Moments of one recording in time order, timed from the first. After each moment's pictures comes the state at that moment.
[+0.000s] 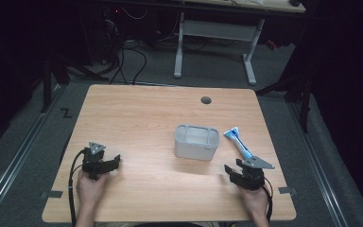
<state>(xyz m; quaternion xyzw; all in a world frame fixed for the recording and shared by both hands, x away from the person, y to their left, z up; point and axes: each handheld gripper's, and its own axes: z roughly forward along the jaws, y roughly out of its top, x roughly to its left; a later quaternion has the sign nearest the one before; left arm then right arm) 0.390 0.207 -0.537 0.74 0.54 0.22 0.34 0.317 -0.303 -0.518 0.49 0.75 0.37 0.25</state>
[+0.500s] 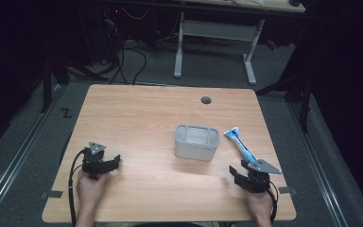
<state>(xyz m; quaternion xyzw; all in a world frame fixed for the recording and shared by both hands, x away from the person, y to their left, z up) 0.390 0.207 -0.537 0.74 0.54 0.22 0.34 0.304 -0.314 -0.514 0.50 0.73 0.39 0.27</state>
